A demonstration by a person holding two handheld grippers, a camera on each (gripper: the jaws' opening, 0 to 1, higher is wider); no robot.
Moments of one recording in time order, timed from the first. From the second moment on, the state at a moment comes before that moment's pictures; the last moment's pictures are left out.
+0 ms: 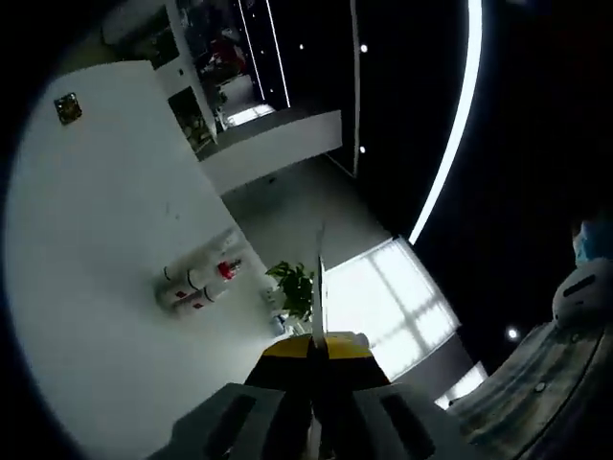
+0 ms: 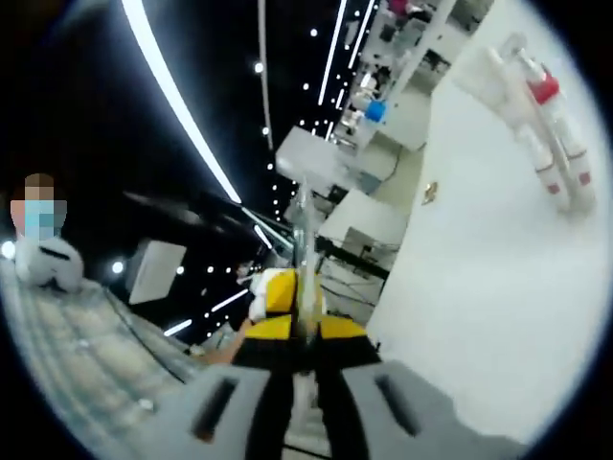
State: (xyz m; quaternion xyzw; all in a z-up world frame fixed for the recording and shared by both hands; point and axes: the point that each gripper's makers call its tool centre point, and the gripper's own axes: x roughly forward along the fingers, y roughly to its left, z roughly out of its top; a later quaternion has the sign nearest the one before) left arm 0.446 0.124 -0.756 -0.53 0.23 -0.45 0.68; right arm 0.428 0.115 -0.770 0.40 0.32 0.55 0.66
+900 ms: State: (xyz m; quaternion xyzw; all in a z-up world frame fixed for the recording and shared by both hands) left arm 0.449 0.135 -0.763 -0.58 0.25 -0.41 0.66; right arm 0.438 0.119 -0.766 0.41 0.29 0.52 0.69
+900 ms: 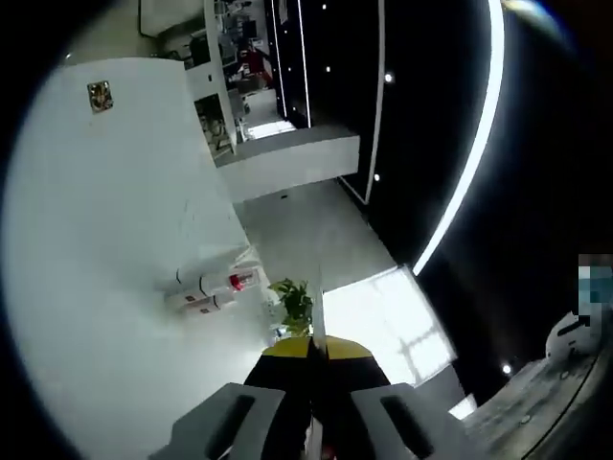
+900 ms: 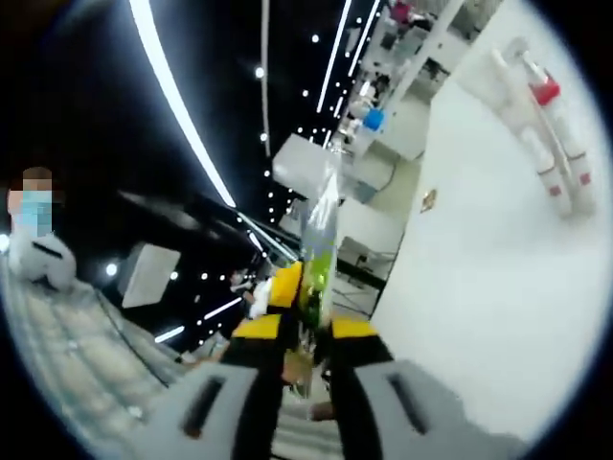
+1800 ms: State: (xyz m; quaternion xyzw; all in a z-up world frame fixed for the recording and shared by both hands) left arm 0.417 0.119 -0.774 -0.53 0.29 -0.44 0.66; right arm 0.448 0.107 -0.764 0.45 0.29 0.50 0.68
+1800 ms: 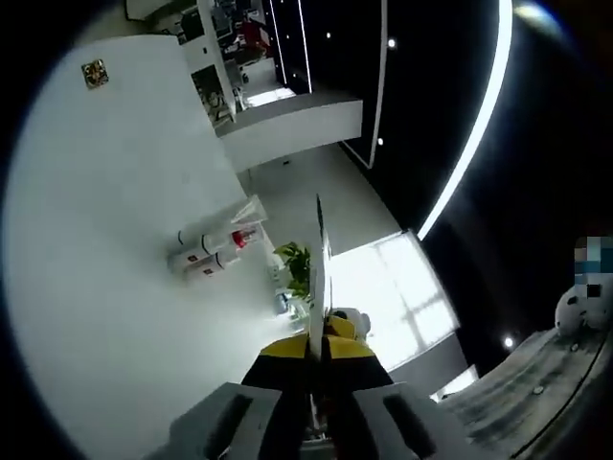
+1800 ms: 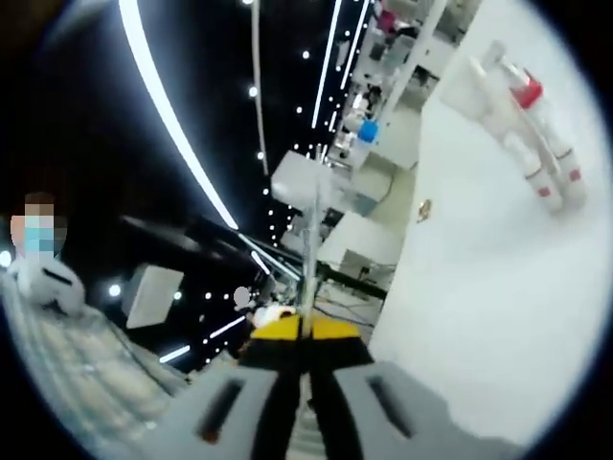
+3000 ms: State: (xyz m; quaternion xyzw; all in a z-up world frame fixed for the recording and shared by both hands) left arm 0.473 0.132 -0.790 -0.52 0.29 -0.41 0.69; right arm 0.459 0.045 -0.771 0.37 0.21 0.35 0.83
